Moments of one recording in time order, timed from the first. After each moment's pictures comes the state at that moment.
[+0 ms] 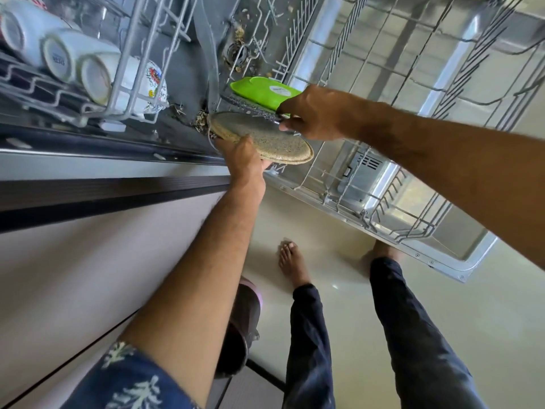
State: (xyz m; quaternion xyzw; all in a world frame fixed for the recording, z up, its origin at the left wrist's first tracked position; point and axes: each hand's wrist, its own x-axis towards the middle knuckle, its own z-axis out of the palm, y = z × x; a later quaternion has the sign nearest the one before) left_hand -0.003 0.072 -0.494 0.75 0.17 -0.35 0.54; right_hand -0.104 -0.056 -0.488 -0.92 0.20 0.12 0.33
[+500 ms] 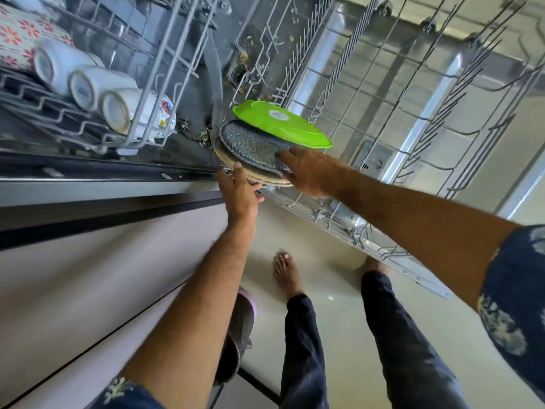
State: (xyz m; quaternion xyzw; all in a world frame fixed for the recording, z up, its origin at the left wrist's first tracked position) left_hand -0.008 0.106 -0.508 0.84 0.07 -0.34 0.42; right_hand -0.121 -0.011 -0.514 -0.91 0.22 0.14 0.33
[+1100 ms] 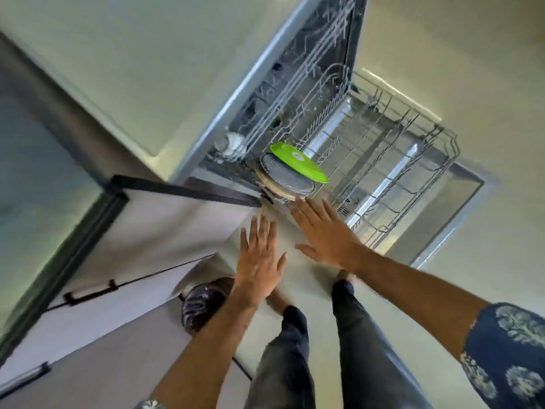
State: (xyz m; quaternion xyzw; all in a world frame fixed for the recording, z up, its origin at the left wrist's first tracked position) left_hand -0.114 0.221 -0.290 0.83 -0.49 -0.20 -0.15; right_hand -0.222 0.050 -0.319 -0.96 0.12 0.16 0.22
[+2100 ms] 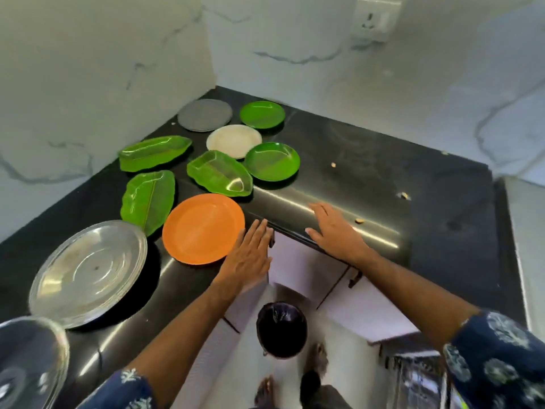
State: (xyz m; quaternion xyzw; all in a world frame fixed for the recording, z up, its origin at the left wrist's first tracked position) left_hand -0.057 0.733 -0.036 1.00 0.00 -0.05 0.01; right_hand 0.092 0.525 -0.004 -0.91 -0.36 0.06 0.19
